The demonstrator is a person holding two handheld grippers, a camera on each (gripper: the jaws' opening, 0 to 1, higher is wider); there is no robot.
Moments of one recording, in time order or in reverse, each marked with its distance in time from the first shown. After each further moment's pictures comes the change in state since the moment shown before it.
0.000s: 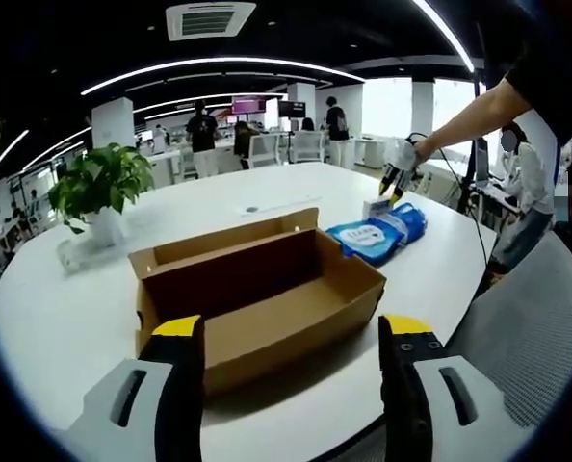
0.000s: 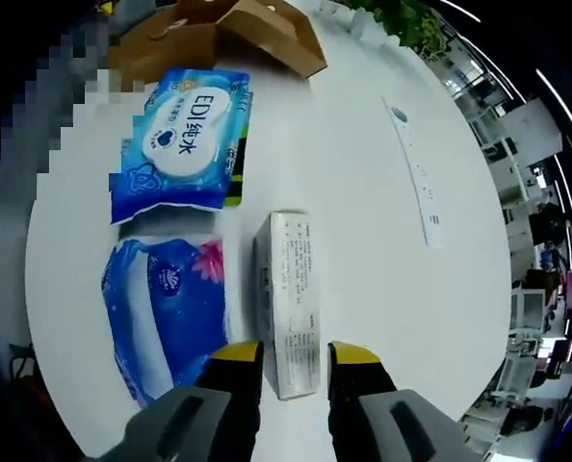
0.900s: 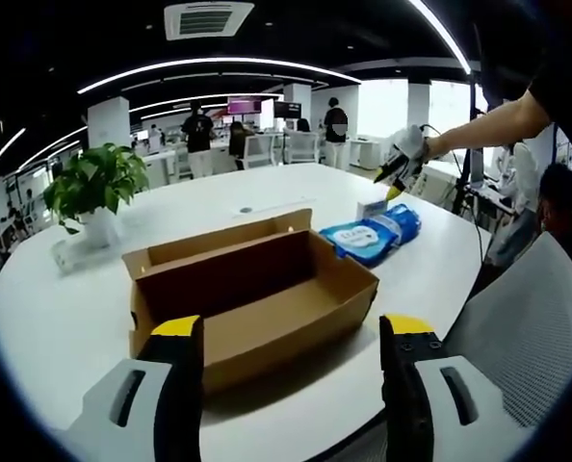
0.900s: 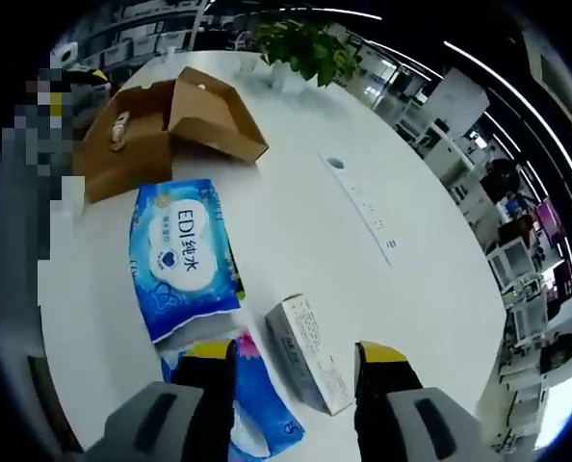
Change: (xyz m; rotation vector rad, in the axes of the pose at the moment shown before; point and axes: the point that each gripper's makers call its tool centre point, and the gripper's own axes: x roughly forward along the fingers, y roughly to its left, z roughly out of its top) left arm -0.001 -0.008 0.000 0.005 -0.008 -0.031; right arm -0.054 0.022 0.059 0.325 -0.239 -0.124
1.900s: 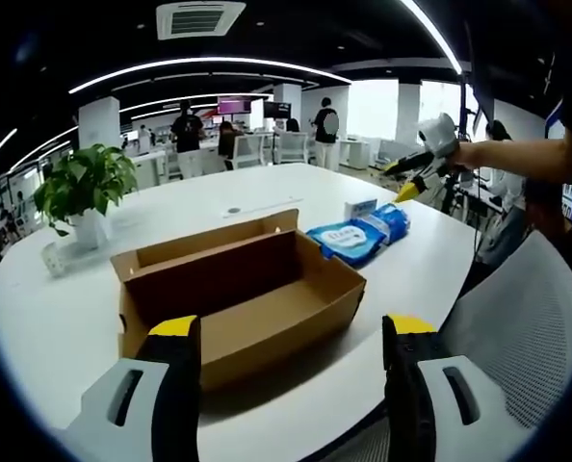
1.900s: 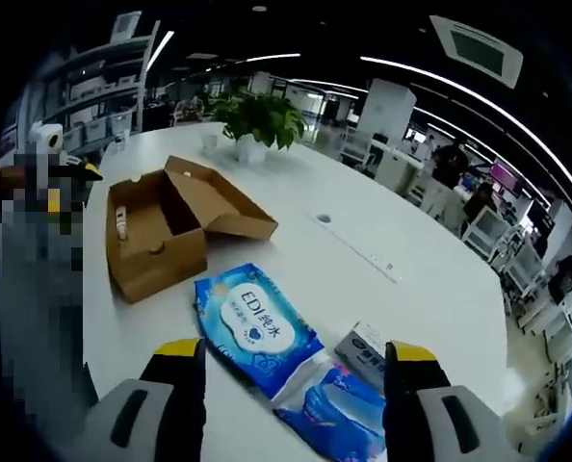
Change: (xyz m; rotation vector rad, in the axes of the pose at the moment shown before) left arm 0.000 -0.010 0.001 -0.003 -0.001 -0.047; right arm -0.066 0.088 0.048 0.323 -0.257 -0.119
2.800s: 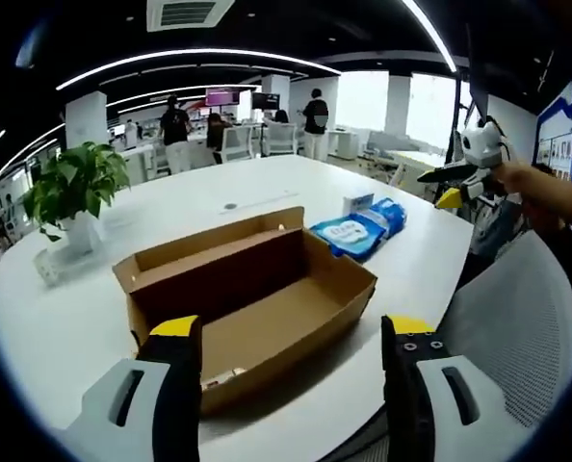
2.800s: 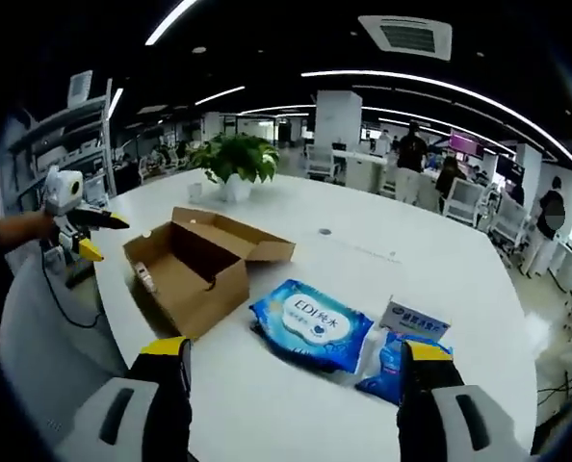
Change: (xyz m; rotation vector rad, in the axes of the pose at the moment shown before) left arm 0.003 0.030 0.012 0.052 0.079 -0.067; right arm -0.047 0.077 -0.006 0.260 -0.108 -0.043
